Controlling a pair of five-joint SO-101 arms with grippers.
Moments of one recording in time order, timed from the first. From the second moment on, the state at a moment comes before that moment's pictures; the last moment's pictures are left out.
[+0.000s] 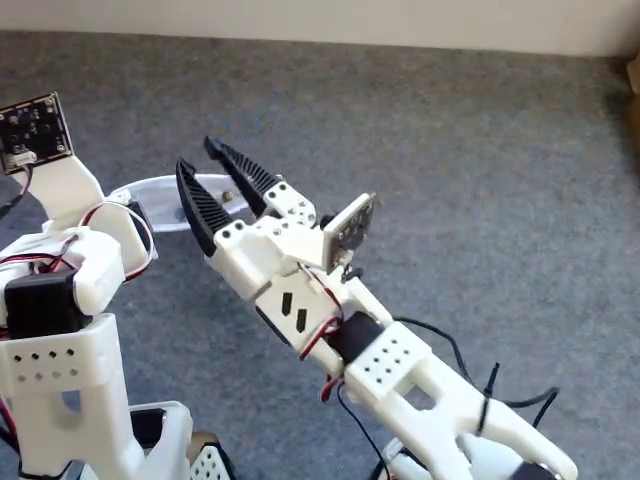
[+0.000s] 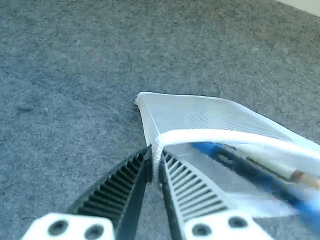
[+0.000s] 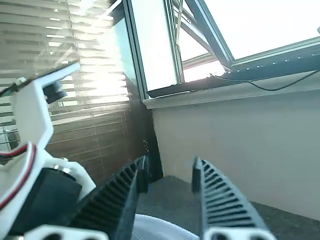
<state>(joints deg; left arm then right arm) -14.6 -46.4 21.8 79.4 18.0 -49.5 -38.6 56.5 -29.7 -10.8</state>
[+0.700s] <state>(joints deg) -15.7 -46.1 21.8 79.4 18.0 -51.1 -45.4 49.1 13.0 -10.8</state>
